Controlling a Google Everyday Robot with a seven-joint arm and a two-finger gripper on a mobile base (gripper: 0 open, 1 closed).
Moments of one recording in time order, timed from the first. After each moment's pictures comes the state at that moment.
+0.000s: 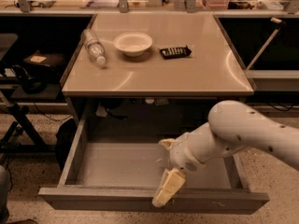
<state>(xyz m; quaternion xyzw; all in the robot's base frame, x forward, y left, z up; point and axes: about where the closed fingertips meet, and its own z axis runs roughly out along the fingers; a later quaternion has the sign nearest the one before) 0.402 -0.030 0.686 -0.60 0.72 0.27 0.22</state>
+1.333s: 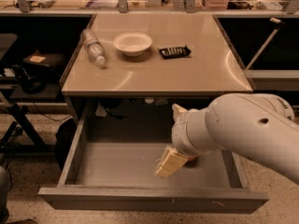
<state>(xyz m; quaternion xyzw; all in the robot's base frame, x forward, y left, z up) 0.446 -0.049 0.772 -0.59 0.74 0.03 0.31</state>
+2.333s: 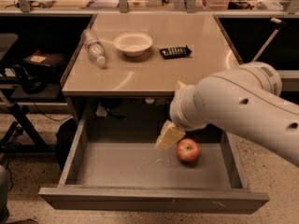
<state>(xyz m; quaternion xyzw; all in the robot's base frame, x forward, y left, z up) 0.502 -0.061 0.802 -0.57 0.75 -0.04 0.32</state>
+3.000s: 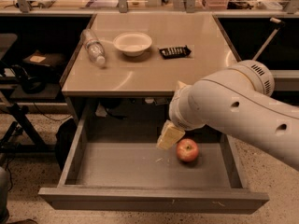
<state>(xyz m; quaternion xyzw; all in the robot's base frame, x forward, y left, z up) 0.511 -0.063 0.797 -0.57 0.75 -0.06 0.31</state>
